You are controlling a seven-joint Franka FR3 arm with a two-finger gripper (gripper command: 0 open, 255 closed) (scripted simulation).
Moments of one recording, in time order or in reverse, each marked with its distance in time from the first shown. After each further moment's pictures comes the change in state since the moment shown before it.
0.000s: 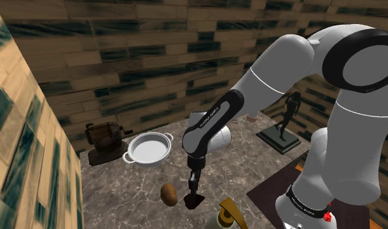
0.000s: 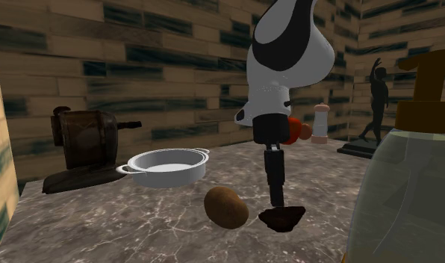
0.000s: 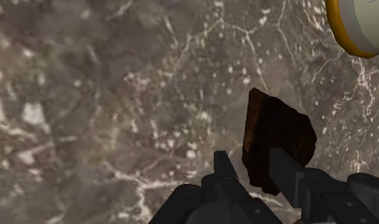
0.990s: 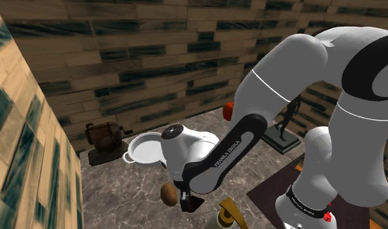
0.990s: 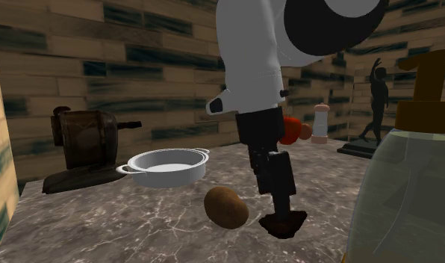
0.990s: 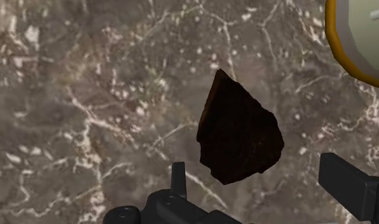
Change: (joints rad) arm 0.255 0.008 -0.024 0.102 -0.605 -0.054 0.497
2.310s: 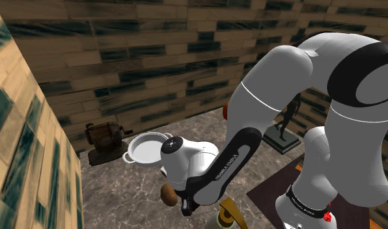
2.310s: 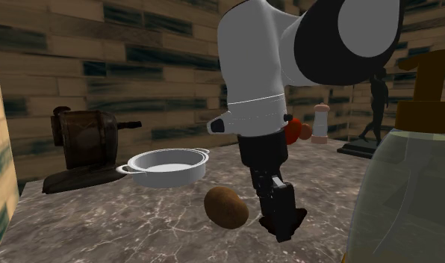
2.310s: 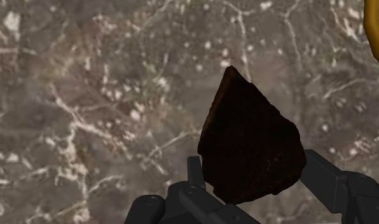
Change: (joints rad) arm 0.031 0.079 -0.008 -0.003 -0.075 0.079 0.060
